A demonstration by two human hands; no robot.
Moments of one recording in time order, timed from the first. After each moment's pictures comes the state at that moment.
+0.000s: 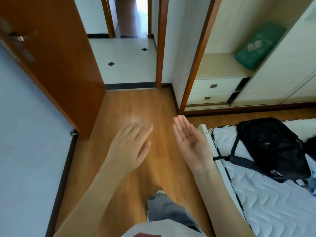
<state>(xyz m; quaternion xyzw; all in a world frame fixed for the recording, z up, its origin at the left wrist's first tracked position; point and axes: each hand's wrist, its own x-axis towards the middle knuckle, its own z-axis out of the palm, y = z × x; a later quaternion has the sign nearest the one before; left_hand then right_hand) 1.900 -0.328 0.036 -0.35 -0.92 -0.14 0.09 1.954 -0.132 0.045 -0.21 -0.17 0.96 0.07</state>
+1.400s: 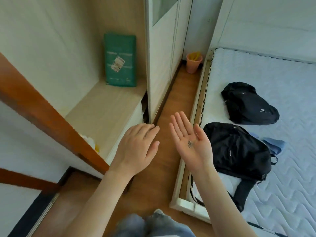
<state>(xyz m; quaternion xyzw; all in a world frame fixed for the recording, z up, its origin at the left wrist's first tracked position) 1.333 0.322 0.054 -0.79 -0.60 -0.15 -0.02 1.509 0.357 0.054 -0.17 -0.02 0.82 0.54</state>
